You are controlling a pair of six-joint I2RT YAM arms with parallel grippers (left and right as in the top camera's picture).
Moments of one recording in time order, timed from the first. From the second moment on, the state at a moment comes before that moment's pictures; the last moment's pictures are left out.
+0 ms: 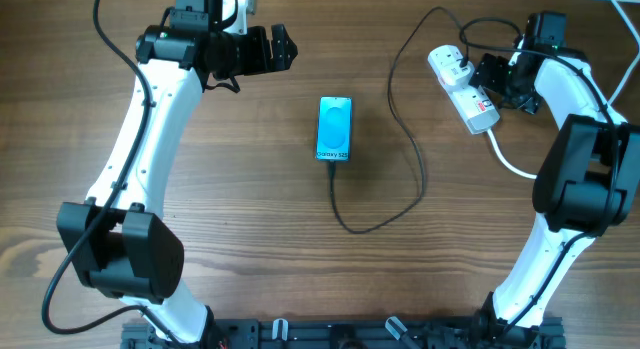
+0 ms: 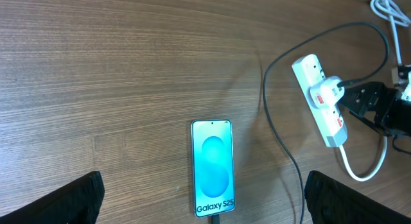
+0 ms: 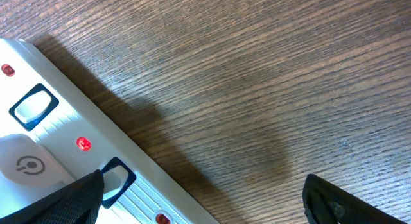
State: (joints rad) left arm -0.16 1.84 1.72 -0.83 0.36 -0.26; right arm -0.19 2.20 1.63 -0.65 -0.07 0.25
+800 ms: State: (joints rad) left arm -0.16 1.84 1.72 -0.83 0.36 -0.26; right arm -0.14 1.48 1.52 -1.03 -0.08 0.36
